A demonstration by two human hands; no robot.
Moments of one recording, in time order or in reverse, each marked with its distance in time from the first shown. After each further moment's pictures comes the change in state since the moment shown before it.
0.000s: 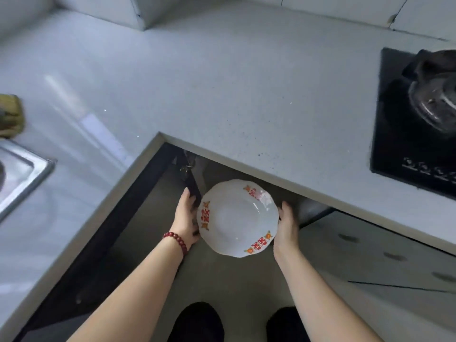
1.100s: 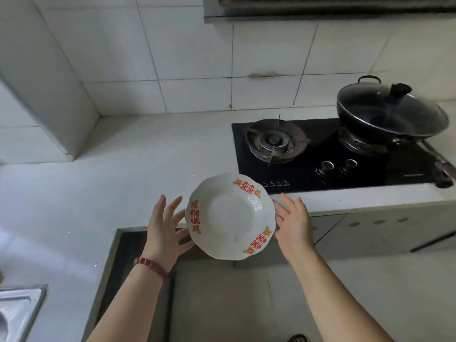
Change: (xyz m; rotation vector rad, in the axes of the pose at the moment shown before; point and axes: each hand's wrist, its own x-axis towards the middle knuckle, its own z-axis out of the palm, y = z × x) left_hand -0.273 0.117 0.104 0.217 -0.424 0.187; right_hand -0.248 -0.195 -0.121 0.441 0.143 -0.297
